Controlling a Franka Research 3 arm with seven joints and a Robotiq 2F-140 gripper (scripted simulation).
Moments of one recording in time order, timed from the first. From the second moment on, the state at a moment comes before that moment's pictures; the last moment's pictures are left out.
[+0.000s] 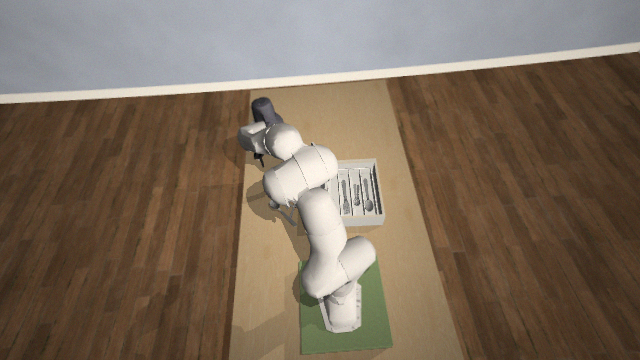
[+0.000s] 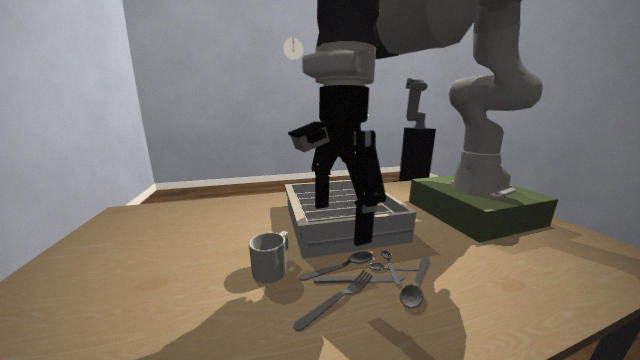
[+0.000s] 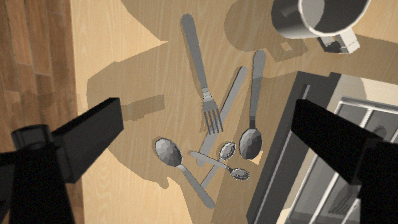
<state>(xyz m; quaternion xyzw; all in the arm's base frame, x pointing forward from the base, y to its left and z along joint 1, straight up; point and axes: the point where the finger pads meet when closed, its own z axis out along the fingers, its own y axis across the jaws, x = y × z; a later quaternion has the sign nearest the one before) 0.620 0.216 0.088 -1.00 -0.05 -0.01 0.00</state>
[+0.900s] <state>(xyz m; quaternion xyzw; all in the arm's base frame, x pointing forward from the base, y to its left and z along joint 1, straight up) 0.621 0.223 0.089 -0.99 -0.15 0.00 0.00</state>
